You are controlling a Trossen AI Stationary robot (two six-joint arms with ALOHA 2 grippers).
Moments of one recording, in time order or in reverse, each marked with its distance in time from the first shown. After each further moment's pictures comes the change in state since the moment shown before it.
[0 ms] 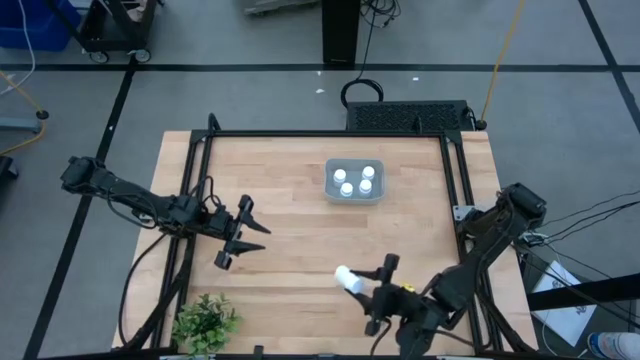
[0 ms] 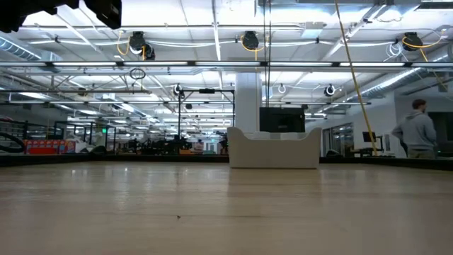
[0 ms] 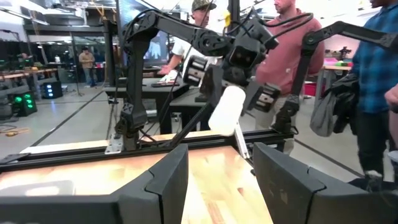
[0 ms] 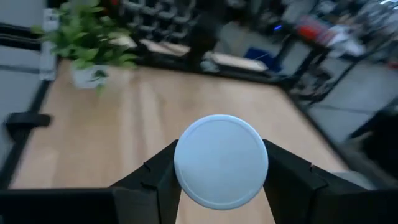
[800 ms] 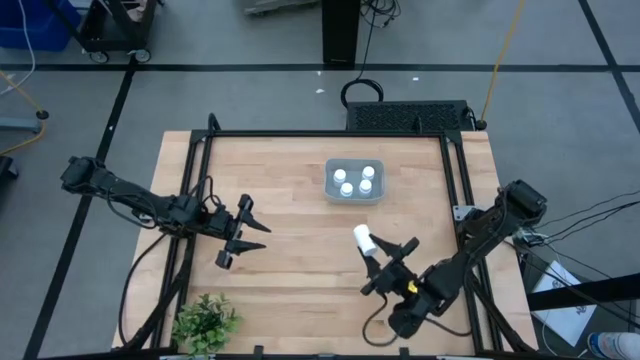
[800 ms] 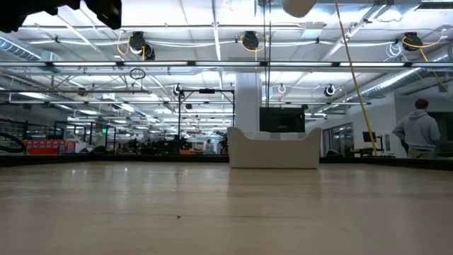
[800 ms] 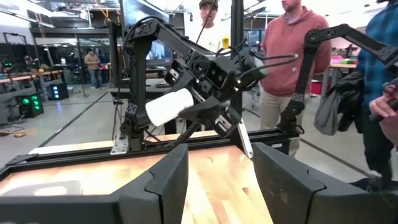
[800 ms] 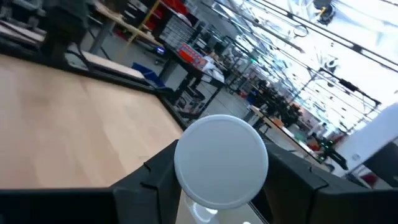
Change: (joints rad) left arm 0.000 0.000 0.000 -0.001 -0.016 0.016; right arm -0.043 -0.025 -0.251 0.111 0.502 -0.130
